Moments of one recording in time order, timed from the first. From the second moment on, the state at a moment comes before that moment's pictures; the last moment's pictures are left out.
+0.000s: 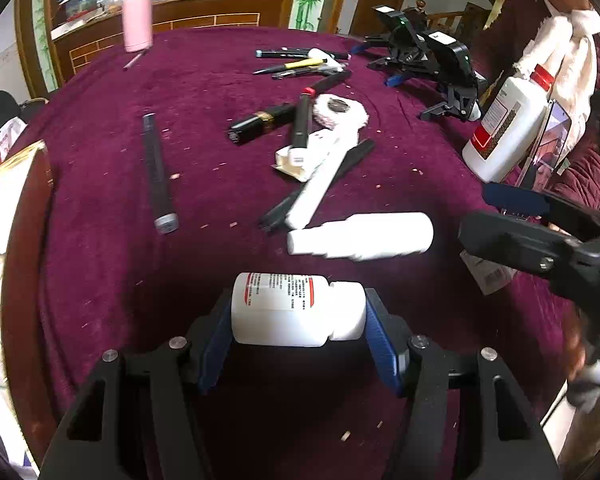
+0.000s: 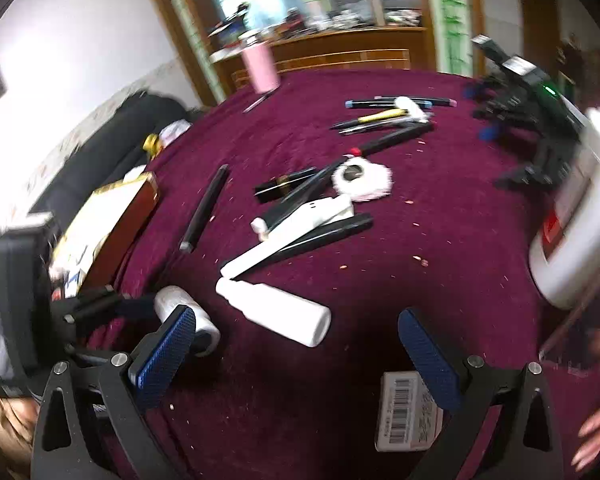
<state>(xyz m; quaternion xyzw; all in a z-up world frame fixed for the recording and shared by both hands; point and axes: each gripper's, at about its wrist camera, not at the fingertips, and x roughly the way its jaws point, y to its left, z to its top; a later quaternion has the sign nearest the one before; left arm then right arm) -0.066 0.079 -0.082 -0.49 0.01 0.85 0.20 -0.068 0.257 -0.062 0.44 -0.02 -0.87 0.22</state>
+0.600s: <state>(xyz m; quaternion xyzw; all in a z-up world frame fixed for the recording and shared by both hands) -0.050 0.035 -0.077 -0.49 -0.02 0.85 0.18 -0.076 0.182 -0.095 0.46 0.24 -0.80 0.30</state>
